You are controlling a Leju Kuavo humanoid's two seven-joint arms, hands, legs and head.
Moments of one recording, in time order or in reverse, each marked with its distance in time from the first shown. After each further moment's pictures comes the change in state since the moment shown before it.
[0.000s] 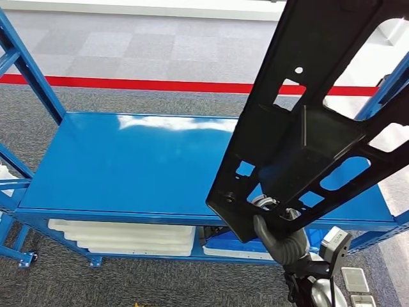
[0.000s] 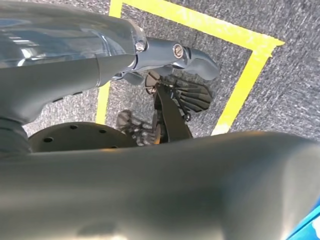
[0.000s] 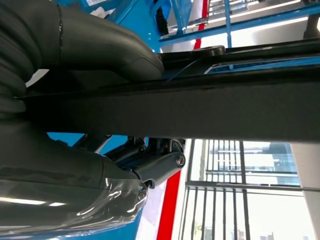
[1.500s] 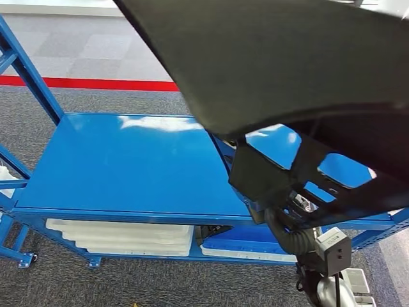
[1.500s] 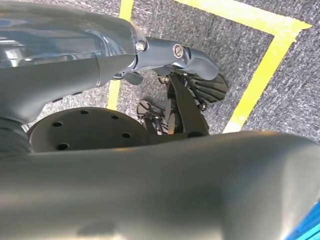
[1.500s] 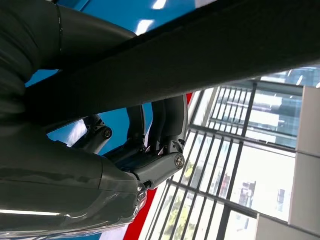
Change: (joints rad) left arm 0.000 -0.022 -0.001 0.000 0.004 0.006 0.054; right arm -0.020 -0.055 -0.025 -0.030 0.202 -0.210 0.010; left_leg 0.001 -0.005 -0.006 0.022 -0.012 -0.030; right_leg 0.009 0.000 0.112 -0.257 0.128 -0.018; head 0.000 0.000
